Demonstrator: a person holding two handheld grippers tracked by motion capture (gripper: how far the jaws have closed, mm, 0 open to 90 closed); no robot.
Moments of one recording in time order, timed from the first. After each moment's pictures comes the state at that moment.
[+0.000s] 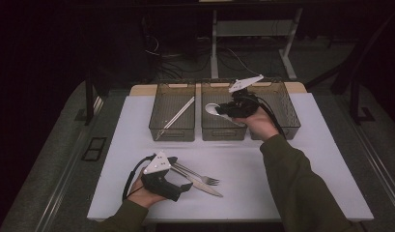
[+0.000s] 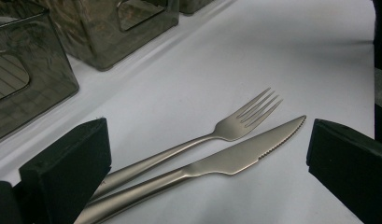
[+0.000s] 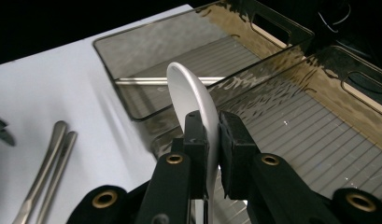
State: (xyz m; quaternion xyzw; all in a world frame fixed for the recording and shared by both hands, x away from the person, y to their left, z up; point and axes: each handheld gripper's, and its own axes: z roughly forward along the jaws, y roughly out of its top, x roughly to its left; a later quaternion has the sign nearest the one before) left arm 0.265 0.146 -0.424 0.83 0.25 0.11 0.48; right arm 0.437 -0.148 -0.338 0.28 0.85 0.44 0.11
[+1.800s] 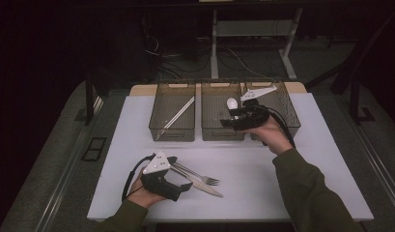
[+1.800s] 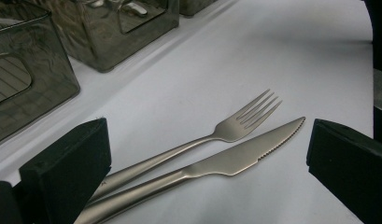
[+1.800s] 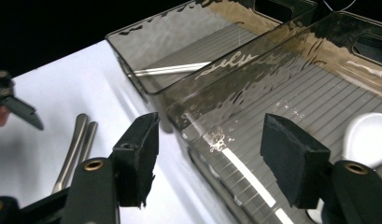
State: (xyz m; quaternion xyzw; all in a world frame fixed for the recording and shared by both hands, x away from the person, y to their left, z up) left arm 0.265 0.147 -0.423 0.83 0.25 0.11 0.48; right arm 0.408 -0.177 -0.356 0.31 0.82 0.47 0.07
